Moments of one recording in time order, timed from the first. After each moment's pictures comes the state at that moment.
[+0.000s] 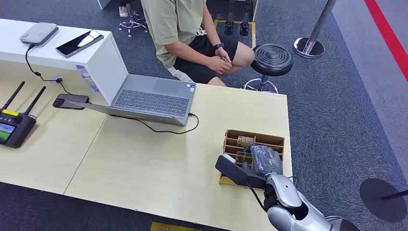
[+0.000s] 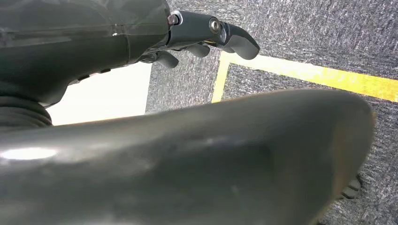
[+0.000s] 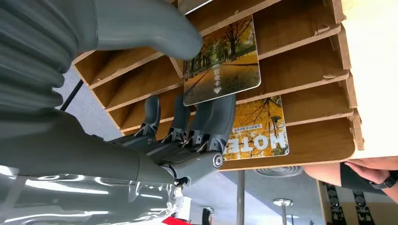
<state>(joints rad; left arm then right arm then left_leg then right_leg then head) -0.11 0.07 -1.05 -0.24 1.22 0.46 0.11 -0.43 -0.35 0.92 -1.54 0.74 -0.07 0.69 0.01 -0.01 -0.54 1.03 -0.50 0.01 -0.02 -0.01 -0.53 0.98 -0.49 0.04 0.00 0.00</state>
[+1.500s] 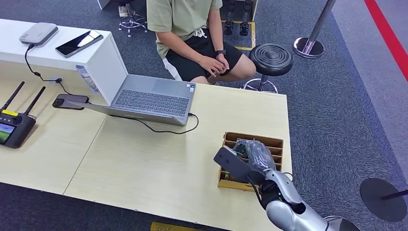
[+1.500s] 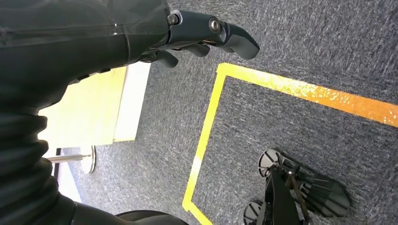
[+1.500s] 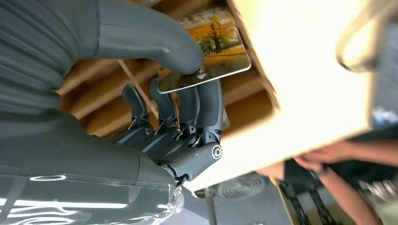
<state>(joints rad) -0.11 0.07 -1.05 -0.24 1.22 0.52 0.10 -0.46 -0.32 0.92 -1.54 0.50 -0.23 0.52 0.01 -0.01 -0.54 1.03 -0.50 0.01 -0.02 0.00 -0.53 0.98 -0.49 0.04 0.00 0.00</state>
